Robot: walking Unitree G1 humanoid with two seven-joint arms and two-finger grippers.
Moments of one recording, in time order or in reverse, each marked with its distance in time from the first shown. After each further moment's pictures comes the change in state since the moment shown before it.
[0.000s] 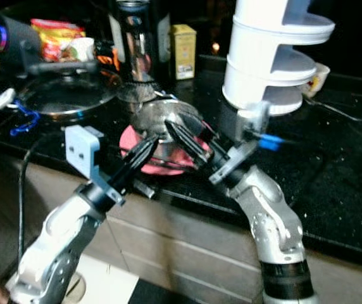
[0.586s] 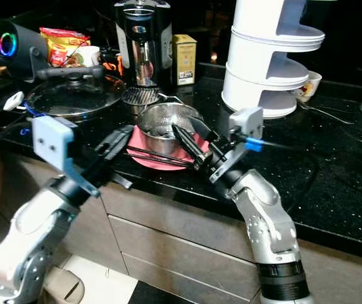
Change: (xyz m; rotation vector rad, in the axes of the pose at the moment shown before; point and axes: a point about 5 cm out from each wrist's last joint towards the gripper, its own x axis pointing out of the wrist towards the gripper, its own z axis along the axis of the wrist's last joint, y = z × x) left arm -0.018 0.036 0.020 0.108 -0.011 0.186; right arm -0.009 -0.016 -0.025 -0.082 0.123 -0.183
